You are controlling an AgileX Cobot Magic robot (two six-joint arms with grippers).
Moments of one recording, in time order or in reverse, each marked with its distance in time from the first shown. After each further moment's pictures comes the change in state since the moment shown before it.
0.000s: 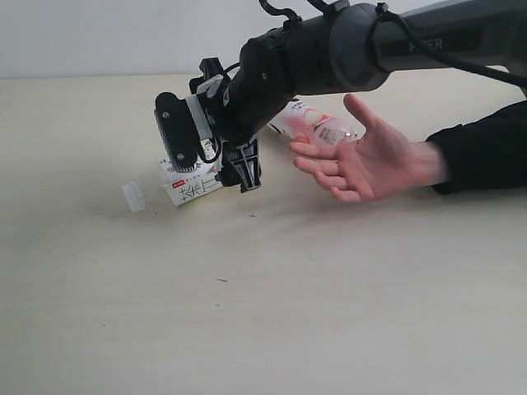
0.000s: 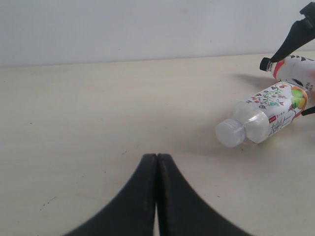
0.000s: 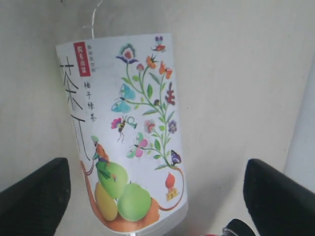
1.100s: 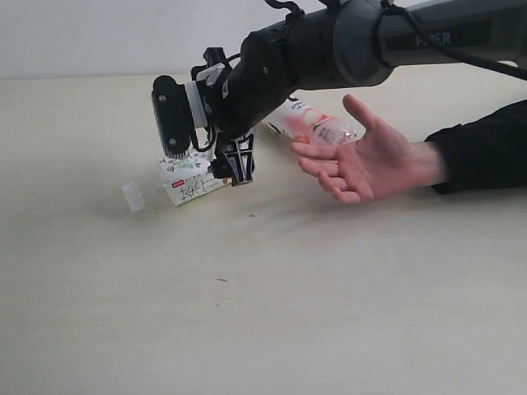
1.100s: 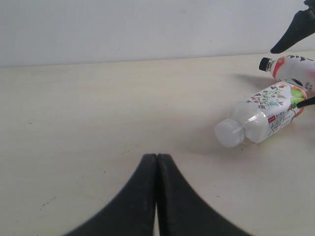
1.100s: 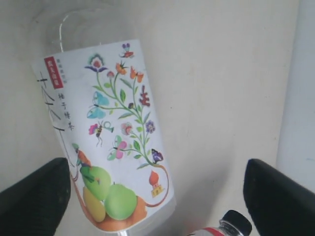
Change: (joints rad) left arm 0.000 0.000 0.000 0.000 0.000 0.000; right arm 0.000 -0.013 0.000 -0.001 -0.025 0.098
